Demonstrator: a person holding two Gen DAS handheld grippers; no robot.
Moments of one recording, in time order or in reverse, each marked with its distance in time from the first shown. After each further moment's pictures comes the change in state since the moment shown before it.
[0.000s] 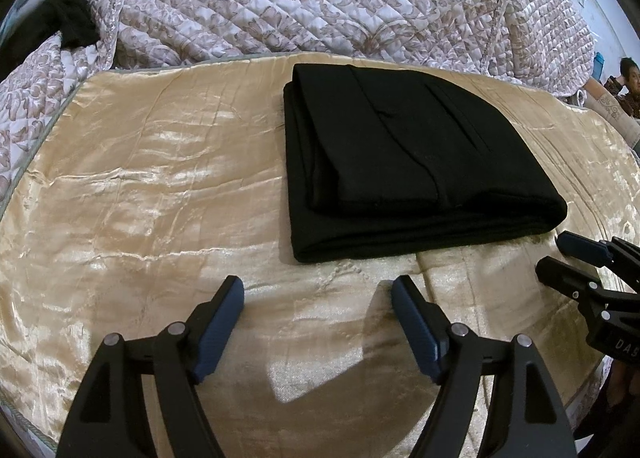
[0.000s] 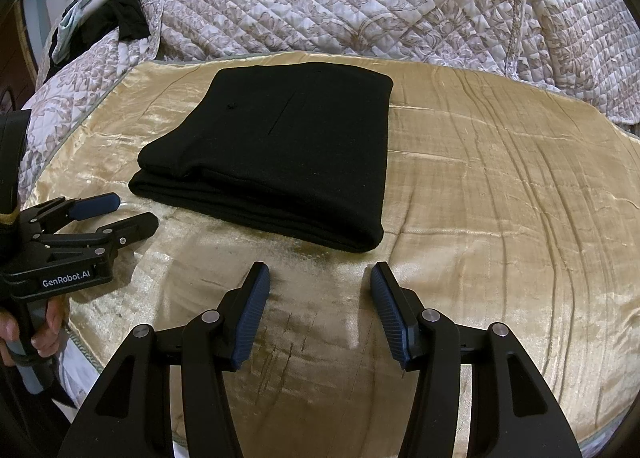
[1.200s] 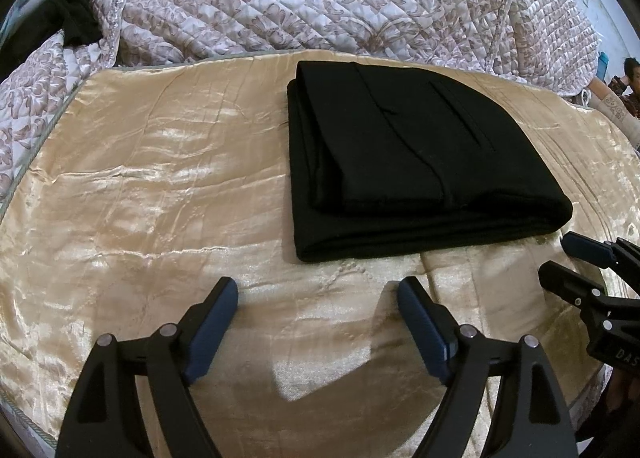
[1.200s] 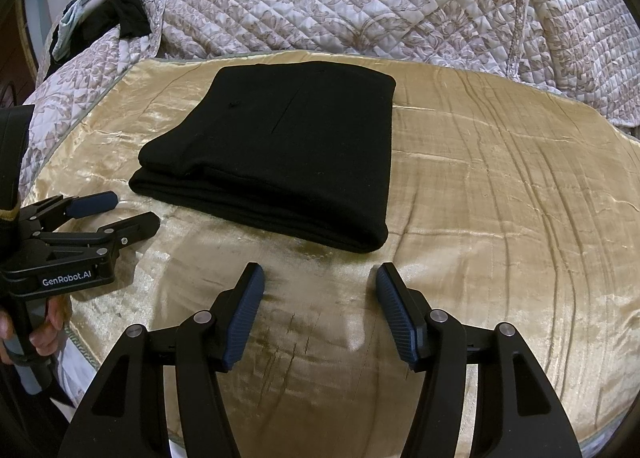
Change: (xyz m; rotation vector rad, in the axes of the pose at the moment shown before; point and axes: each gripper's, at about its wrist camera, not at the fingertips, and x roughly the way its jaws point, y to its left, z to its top) left arm 0.002 0.002 0.002 -0.007 0.013 0.008; right arm 0.001 0.003 0.000 -0.012 0.001 -0.008
